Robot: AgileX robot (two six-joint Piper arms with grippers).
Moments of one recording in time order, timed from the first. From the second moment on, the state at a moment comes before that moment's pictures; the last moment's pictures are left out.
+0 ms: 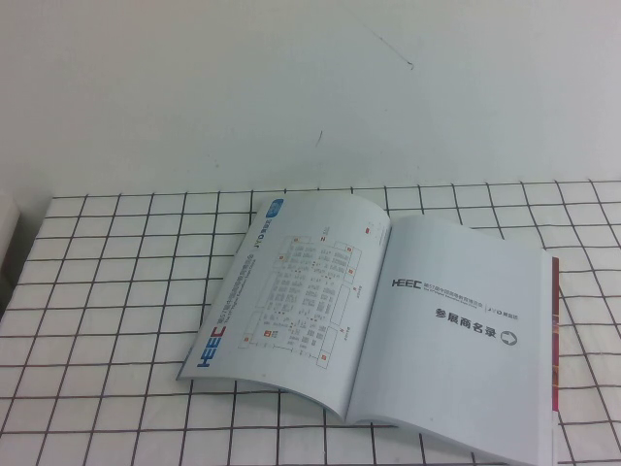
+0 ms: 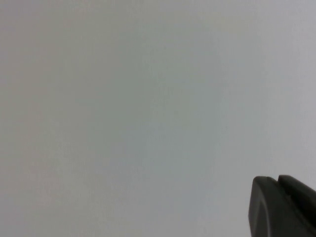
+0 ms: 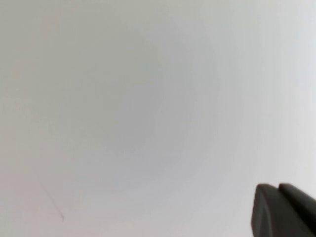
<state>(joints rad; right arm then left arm) 0.04 -0.01 0.03 -0.15 -0.40 -0.07 -0.07 -0.01 0.02 -0.09 -0.33 0.05</state>
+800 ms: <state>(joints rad) 0.04 0.24 -0.43 0.09 0.30 -0.13 -0.07 0.10 -0.27 -0.07 0.21 0.03</state>
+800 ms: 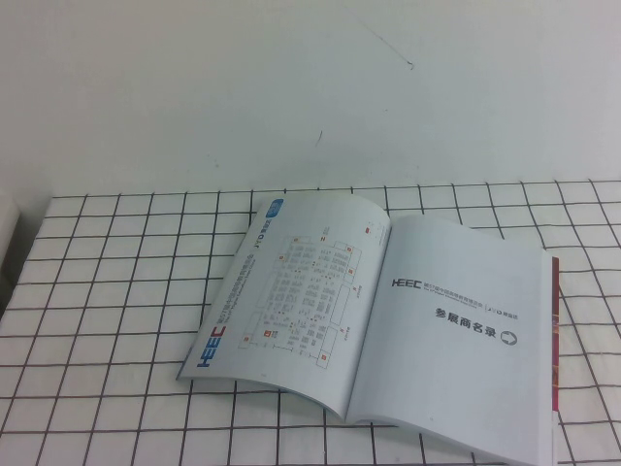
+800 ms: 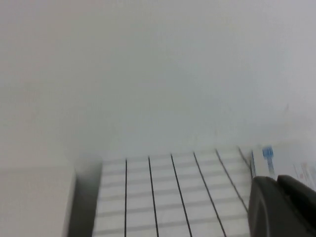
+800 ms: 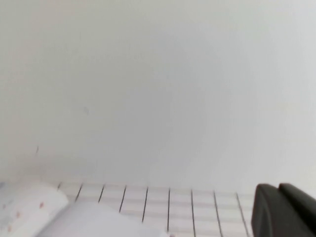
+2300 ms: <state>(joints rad) 0.29 1.97 -1.13 0.63 0.62 -0.80 -0.14 1.93 -1.11 -0.90 0.31 0.82</state>
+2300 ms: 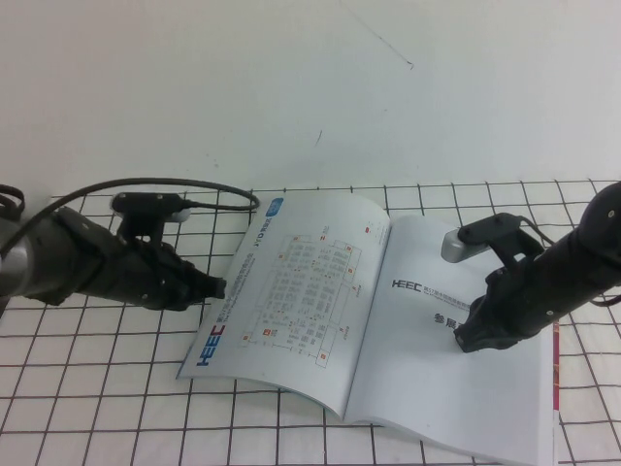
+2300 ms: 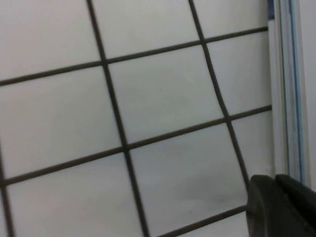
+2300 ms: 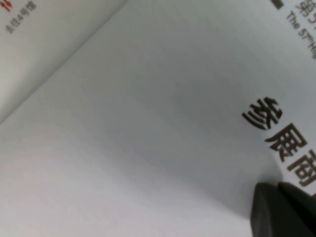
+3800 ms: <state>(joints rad) 0.29 0.91 -1.02 -0.26 0.94 -0.12 -0.31 1.15 -1.08 -0.47 0.52 0.47</state>
